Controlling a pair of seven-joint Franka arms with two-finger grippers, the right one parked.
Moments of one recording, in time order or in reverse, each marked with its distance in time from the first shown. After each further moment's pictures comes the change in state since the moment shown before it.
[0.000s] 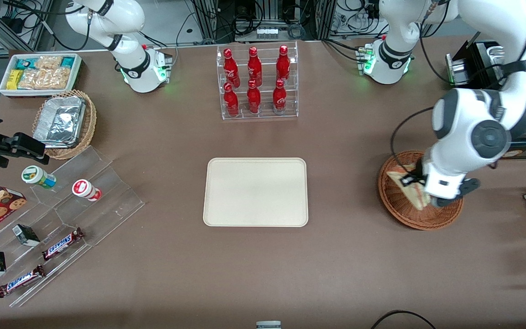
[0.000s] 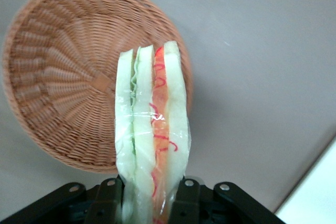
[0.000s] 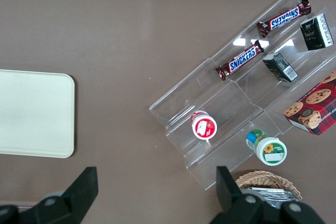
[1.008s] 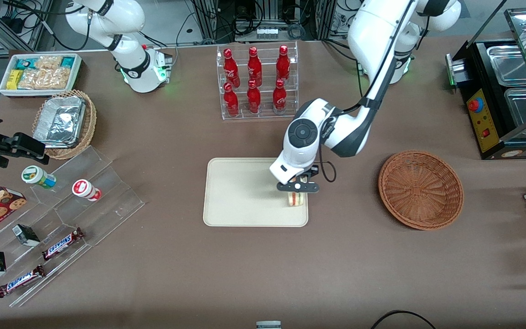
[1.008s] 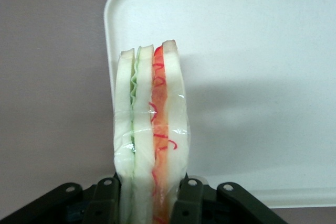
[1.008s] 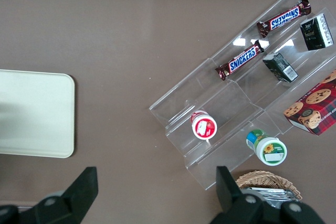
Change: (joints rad) arm -0.477 0.361 -0.010 0.213 -0.042 0.230 0.004
